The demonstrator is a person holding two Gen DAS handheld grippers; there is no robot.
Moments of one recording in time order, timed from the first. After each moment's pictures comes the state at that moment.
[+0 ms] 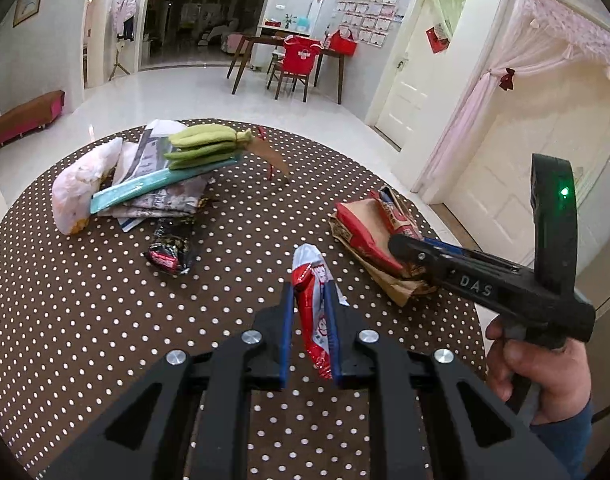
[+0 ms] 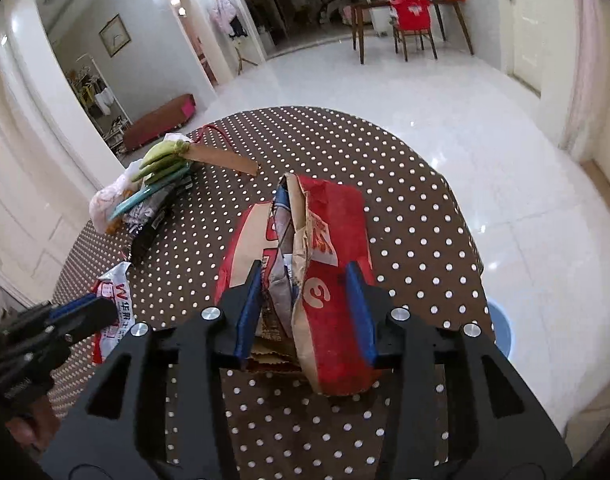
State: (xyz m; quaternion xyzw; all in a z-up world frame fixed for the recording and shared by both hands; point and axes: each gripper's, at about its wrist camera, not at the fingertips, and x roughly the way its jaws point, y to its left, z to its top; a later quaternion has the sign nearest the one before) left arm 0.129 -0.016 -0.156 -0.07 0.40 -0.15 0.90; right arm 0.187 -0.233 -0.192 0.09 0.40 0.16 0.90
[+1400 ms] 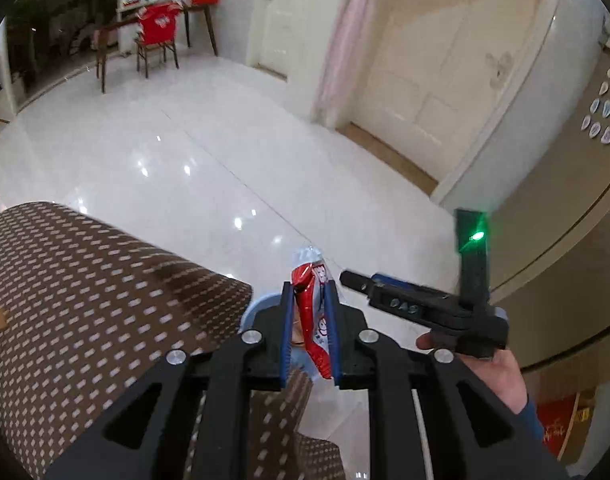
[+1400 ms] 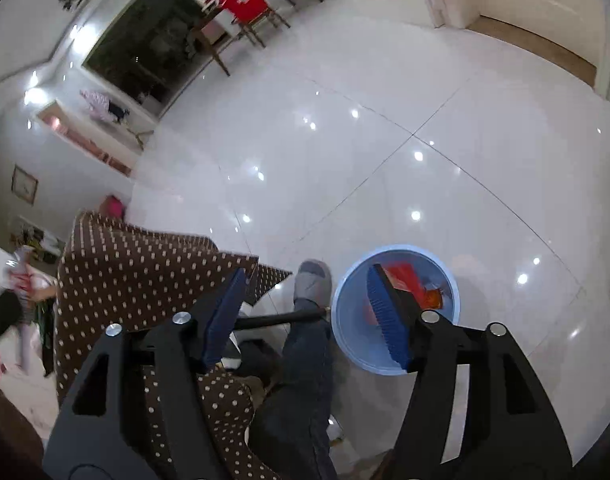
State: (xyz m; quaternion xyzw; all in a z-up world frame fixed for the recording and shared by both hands) left arm 0.247 -0.284 -0.185 0.07 0.46 -0.34 0.81; right arm 0.190 -0.524 -0.309 0.34 0.43 -0.02 0.84
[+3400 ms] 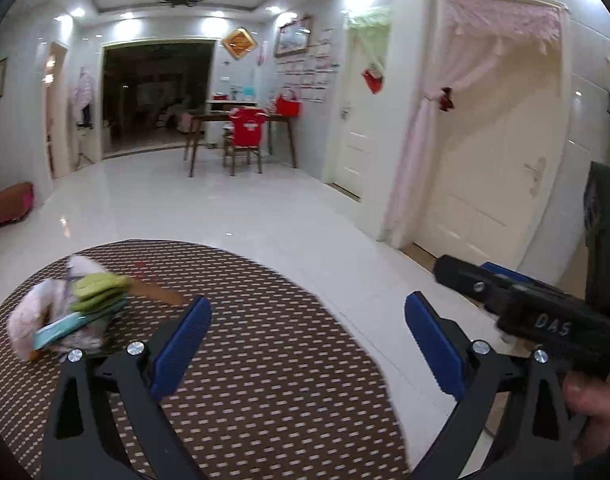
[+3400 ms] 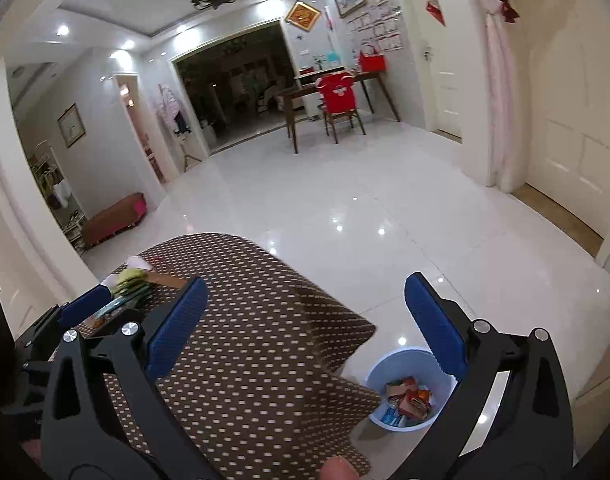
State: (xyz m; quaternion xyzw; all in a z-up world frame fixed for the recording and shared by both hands) left arm 0.142 -0.116 -0.095 -0.01 0.25 -0.20 0.95; right arm 0.137 -0.340 -0.116 0.14 0.27 0.03 0.95
